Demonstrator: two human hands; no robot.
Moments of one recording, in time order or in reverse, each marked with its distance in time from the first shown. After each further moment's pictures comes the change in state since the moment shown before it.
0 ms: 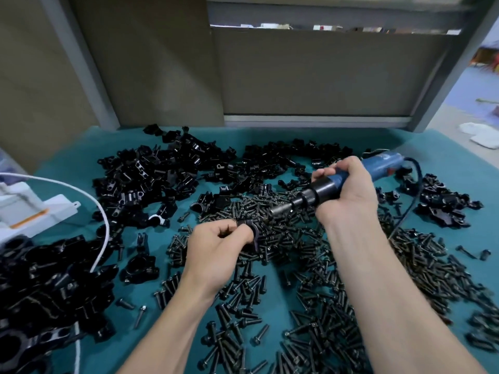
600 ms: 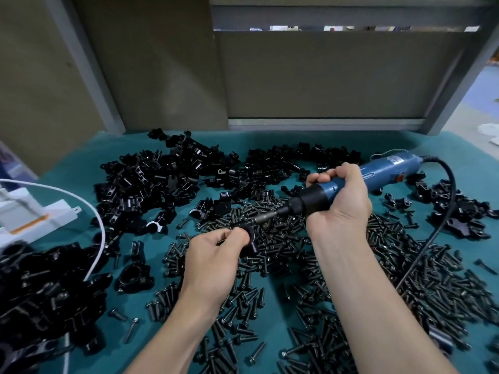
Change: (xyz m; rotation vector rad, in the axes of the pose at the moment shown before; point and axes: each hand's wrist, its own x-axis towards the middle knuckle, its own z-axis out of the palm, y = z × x) left_hand -0.002 0.005 0.010 -0.083 0.079 -0.076; right_hand 0.006 0.020 -0.001 0.086 -0.046 -0.169
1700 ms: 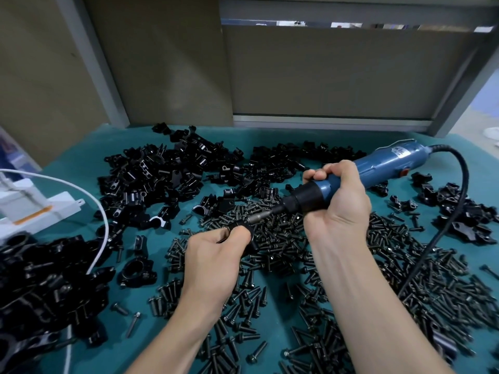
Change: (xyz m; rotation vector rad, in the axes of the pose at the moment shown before) left_hand -0.006 0.003 0.000 -0.064 0.066 -0.020; right_hand -0.008 0.012 0.003 -0.040 -0.136 -0.001
